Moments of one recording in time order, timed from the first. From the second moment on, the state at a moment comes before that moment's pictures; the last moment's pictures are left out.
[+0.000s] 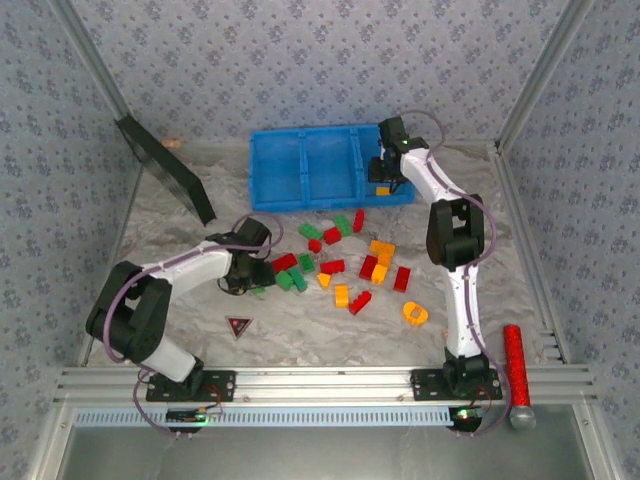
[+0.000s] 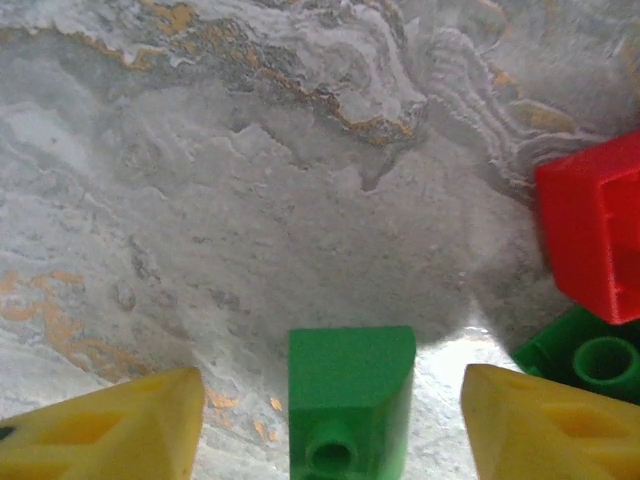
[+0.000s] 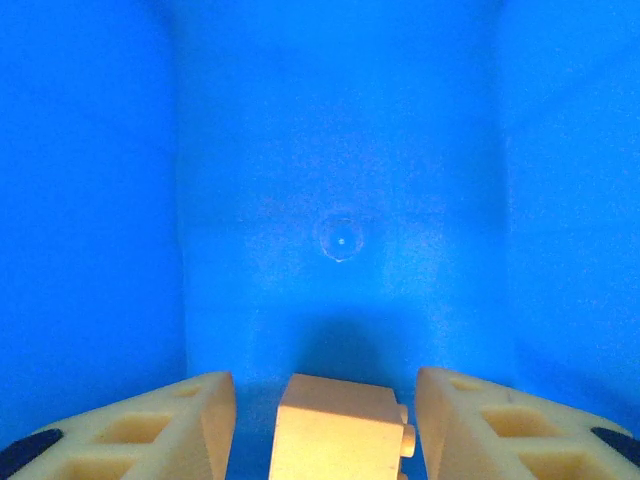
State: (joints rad) left arm -0.52 1.54 0.84 -0.66 -0.03 -0.69; right arm 0.24 2.35 2.12 -0.82 0.05 0.20
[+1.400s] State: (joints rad) left arm -0.50 1.85 1.70 -0.77 -0.19 -0.44; right arm 0.31 1.12 0.76 -0.94 -0.12 0.65
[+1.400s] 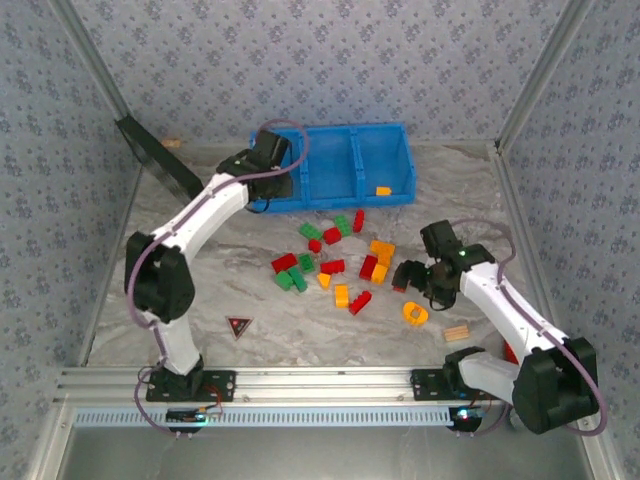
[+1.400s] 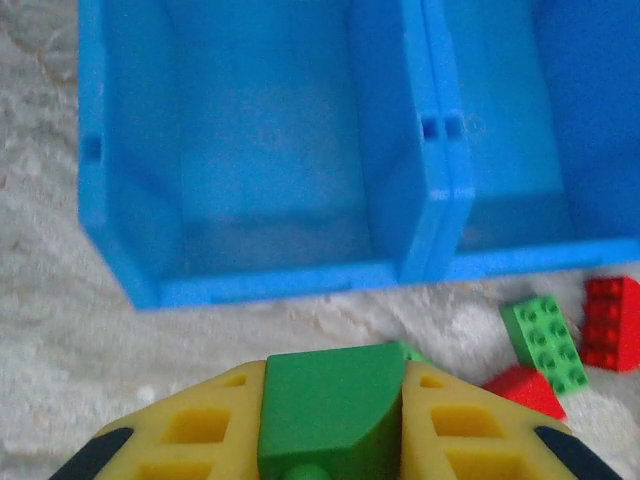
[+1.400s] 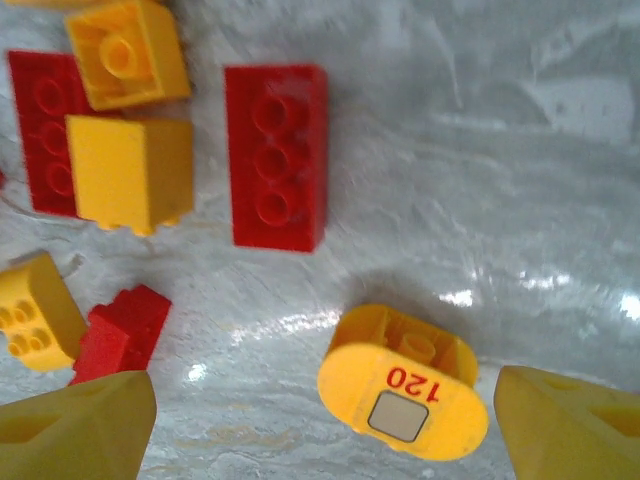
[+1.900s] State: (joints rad) left arm -0.40 2.33 2.07 -0.79 -0.19 -0.41; right arm 0.36 1.07 0.58 -0.91 -0.12 0.82
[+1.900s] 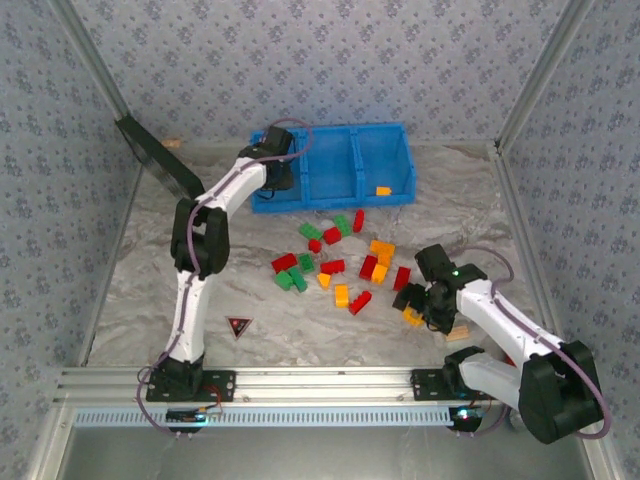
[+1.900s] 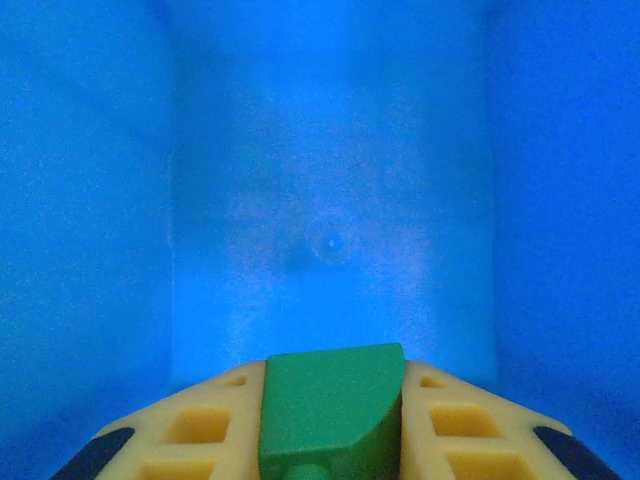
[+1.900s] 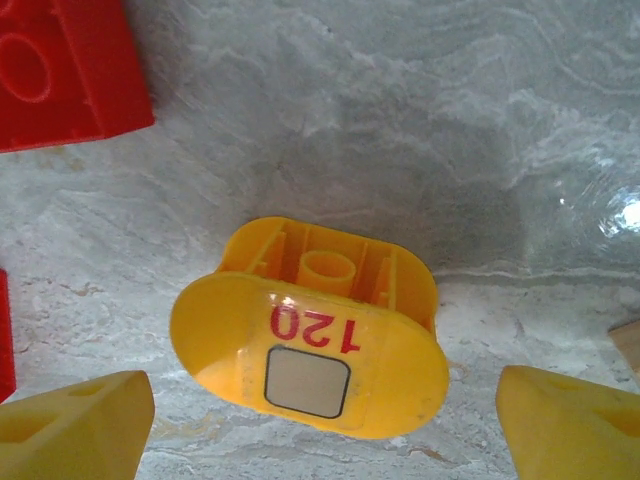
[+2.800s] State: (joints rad) left arm -0.45 2.15 2.07 -0.87 -0.14 -0.35; right arm 0.37 1.15 0.54 -0.83 -0.09 0.86
